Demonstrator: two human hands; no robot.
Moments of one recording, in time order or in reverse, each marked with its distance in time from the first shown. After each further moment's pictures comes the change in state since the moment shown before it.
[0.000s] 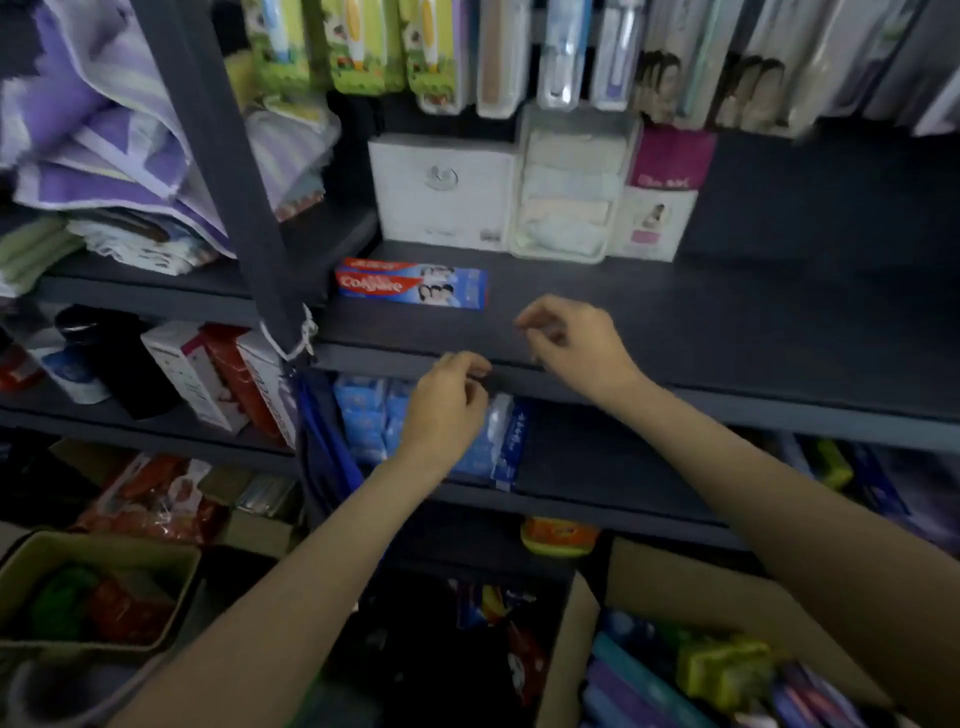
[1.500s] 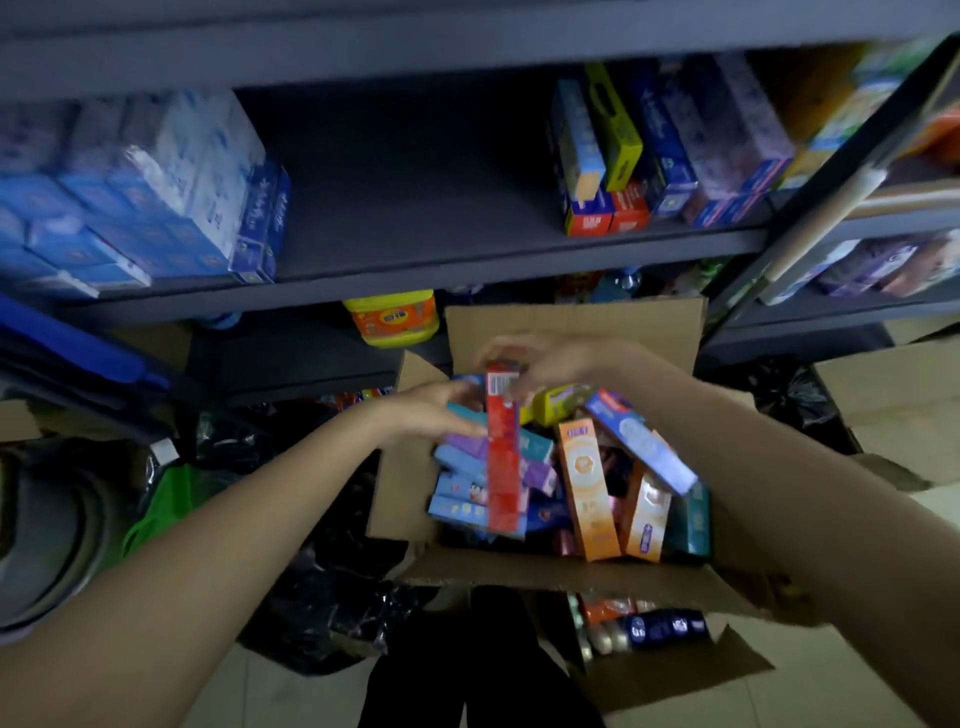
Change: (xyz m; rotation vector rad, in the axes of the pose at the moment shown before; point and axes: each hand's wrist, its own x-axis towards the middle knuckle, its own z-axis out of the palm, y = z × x) left_hand -0.156 0.032 0.257 -0.181 -1.283 -0.379; right_hand -0.256 0.244 -0.018 0.409 -0.796 0.632
